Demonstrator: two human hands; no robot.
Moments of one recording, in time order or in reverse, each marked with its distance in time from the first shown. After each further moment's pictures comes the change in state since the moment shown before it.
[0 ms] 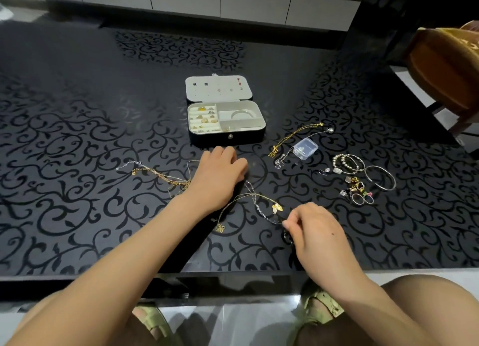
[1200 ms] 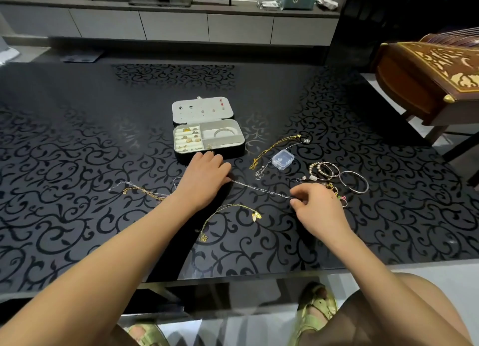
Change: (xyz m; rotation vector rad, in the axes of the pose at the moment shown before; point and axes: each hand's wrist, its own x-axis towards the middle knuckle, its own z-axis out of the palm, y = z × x) left_hand 0.027 -0.005 -0.008 0.242 0.065 0.158; right_hand 0.046 0.040 -0.031 0.069 0.045 0.289
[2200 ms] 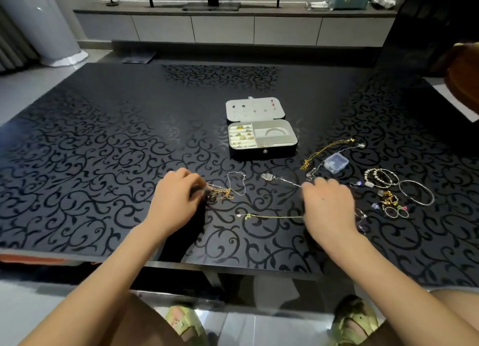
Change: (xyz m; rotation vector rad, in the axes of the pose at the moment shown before) left_hand -0.127 -0.059 -0.047 -0.331 -0.070 -0.566; right_hand -0.020 -0.076 0.030 -0.581 0.091 -0.348
